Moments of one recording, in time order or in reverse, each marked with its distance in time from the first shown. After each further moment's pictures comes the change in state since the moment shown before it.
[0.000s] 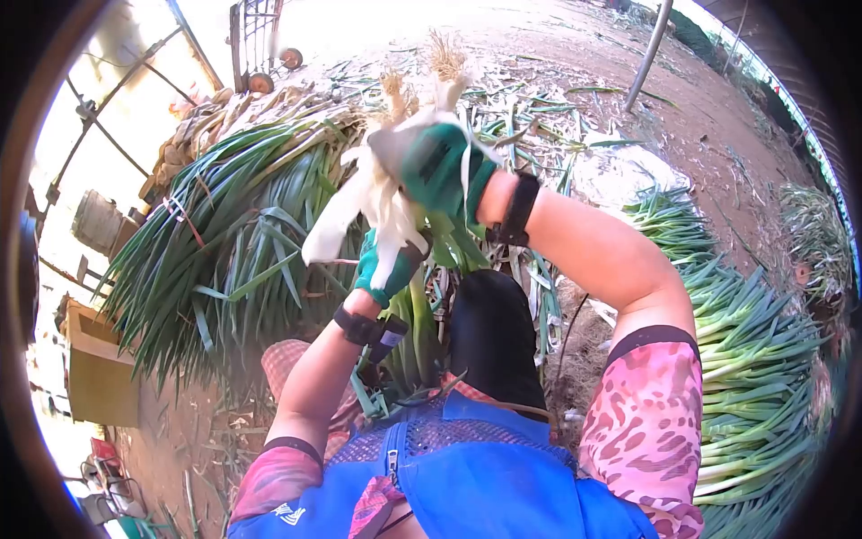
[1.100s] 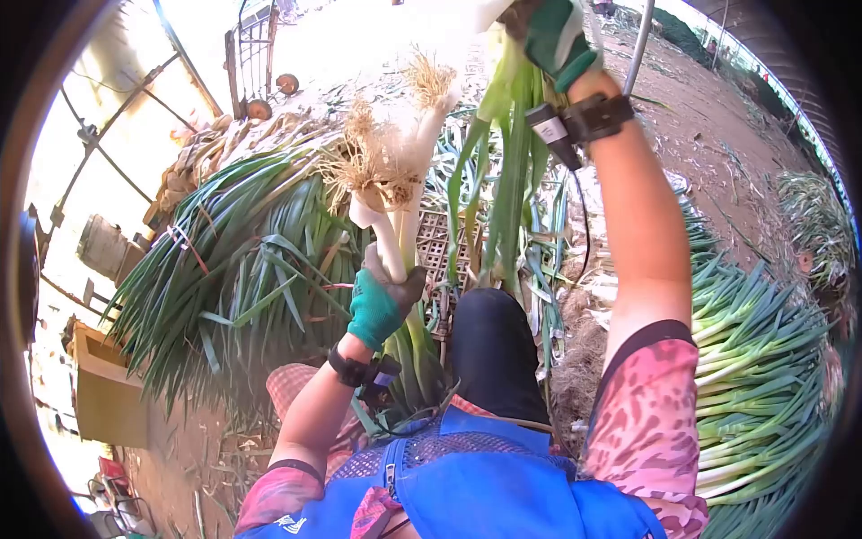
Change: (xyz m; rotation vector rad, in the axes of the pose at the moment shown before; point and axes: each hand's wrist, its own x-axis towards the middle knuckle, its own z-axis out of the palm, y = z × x) left_hand -0.027 0.014 -0.004 -0.113 0.144 -0.007; right_hand -0.018 0.229 -0.041 1.569 0.487 0.289
